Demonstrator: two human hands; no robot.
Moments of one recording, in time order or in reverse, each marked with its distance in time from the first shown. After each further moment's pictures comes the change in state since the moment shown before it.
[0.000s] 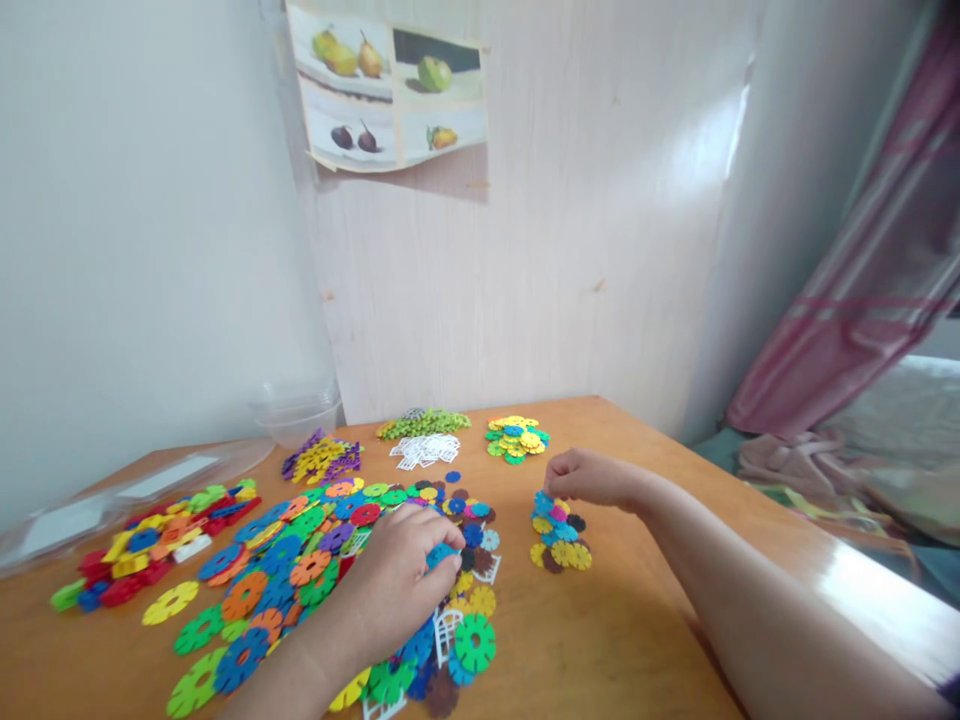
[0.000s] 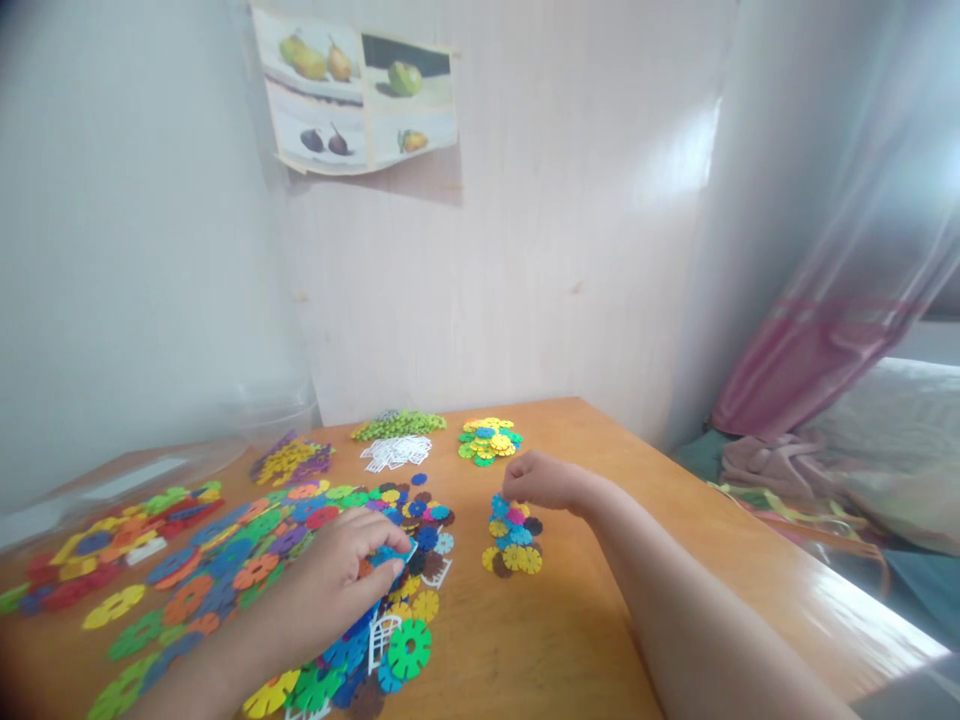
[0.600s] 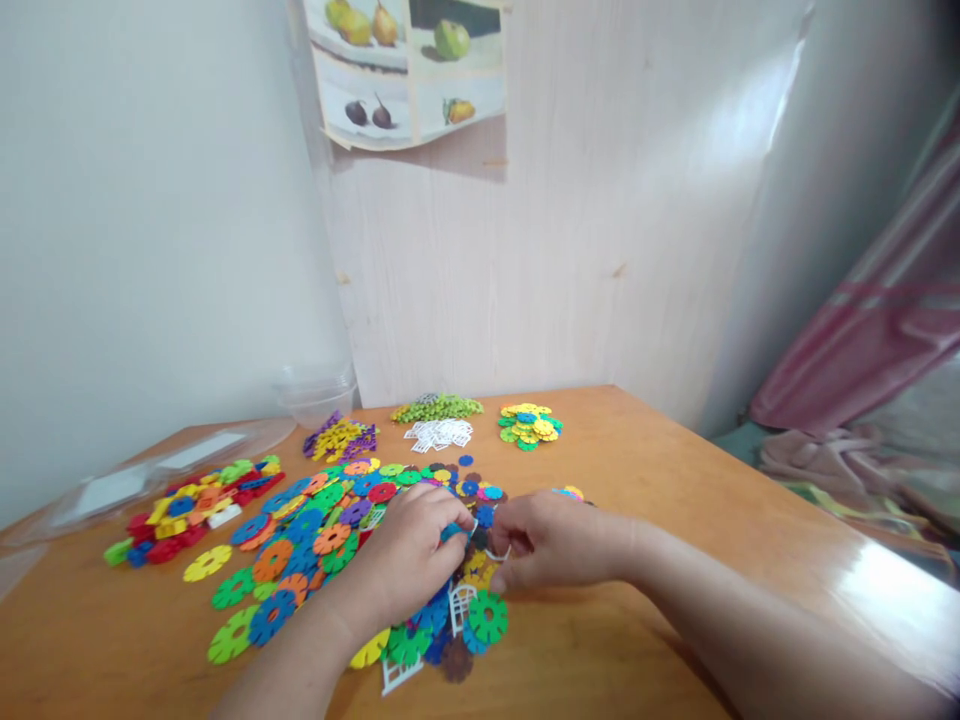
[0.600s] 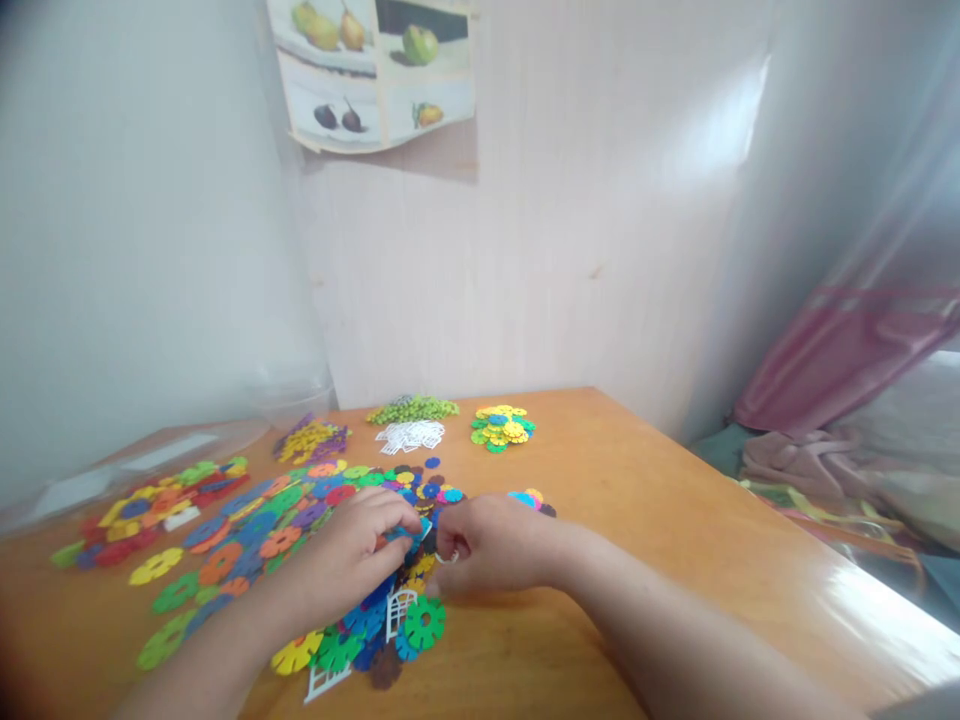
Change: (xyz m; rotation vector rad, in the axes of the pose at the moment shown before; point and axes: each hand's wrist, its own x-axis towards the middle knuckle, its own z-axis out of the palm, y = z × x) left_hand 0.000 -0.005 0.003 0.023 -0.012 0.043; right_hand -0.044 -0.067 0.069 -0.293 -0.217 -0.410
